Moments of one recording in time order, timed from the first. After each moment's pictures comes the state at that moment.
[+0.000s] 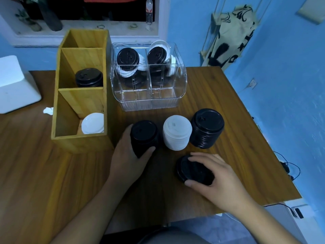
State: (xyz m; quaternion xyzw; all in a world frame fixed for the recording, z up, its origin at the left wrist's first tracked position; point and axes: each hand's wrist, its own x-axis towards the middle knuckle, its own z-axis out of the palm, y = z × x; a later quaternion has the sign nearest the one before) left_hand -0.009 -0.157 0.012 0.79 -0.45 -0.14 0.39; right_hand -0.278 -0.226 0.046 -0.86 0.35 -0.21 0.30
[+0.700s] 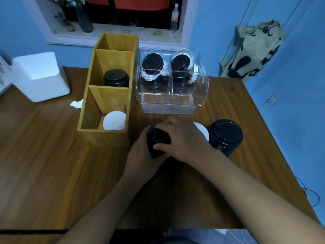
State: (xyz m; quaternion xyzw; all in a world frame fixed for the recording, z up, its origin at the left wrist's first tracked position) left_hand -0.011 -0.156 0.019 0.77 -0.44 -0.18 0.43; right_hand -0.118 -0.275 0.101 -0.96 0.25 -0.04 0.11
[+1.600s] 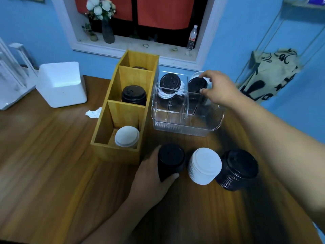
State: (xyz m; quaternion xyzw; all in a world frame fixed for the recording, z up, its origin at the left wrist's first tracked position) left_hand -0.008 -0.156 0.011 0.80 -0.43 -0.16 0.39; right_hand -0.047 -0.468 0.177 -0.92 0.36 -0.13 0.11
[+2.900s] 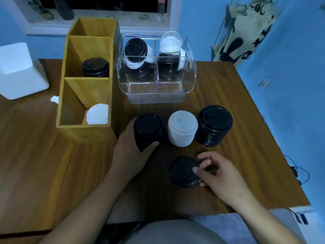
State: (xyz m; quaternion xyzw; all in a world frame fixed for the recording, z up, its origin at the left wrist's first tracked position) left_hand -0.010 -0.157 0.017 0.80 -0.45 -0.14 0.38; right_hand -0.262 -0.228 0.061 -0.67 0.51 -0.15 0.51
